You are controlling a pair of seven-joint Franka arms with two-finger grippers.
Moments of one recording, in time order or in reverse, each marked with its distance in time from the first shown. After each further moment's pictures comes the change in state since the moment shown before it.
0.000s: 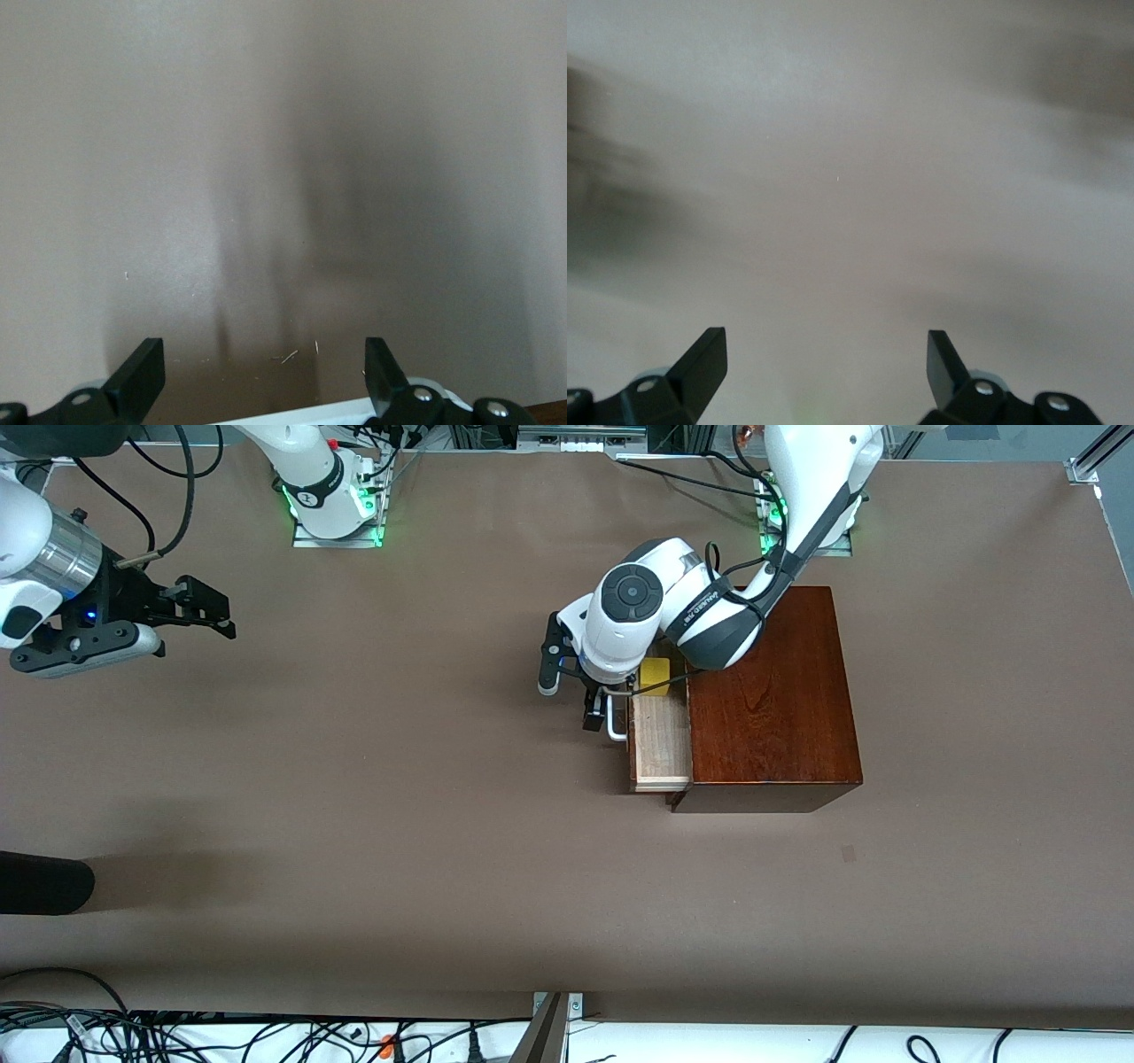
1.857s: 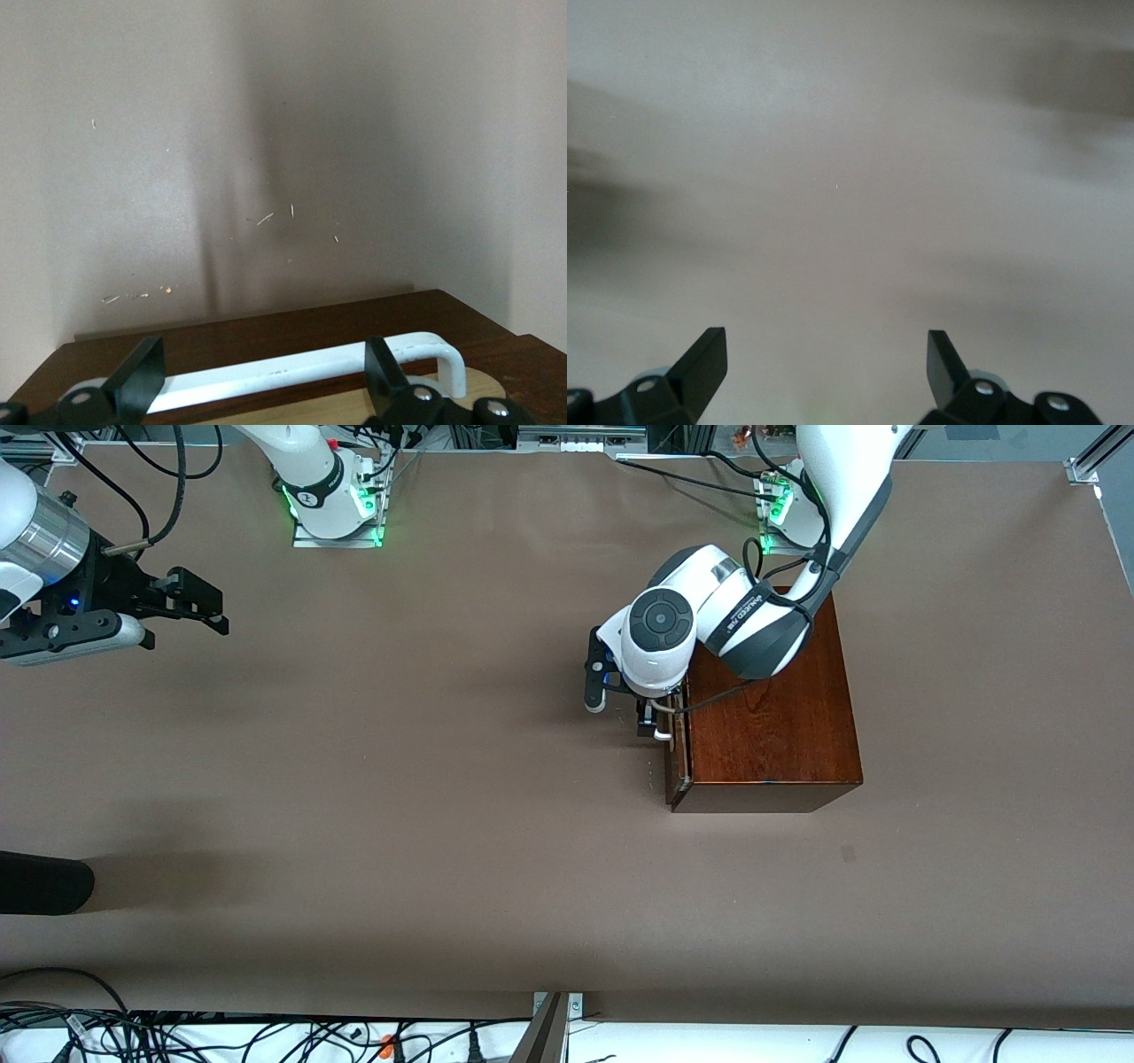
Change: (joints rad) left arm 0.078 -0.048 0.011 0.010 0.046 -0.245 0.007; right arm 0.019 0.000 -0.004 0.037 -0.012 -0.026 0.067
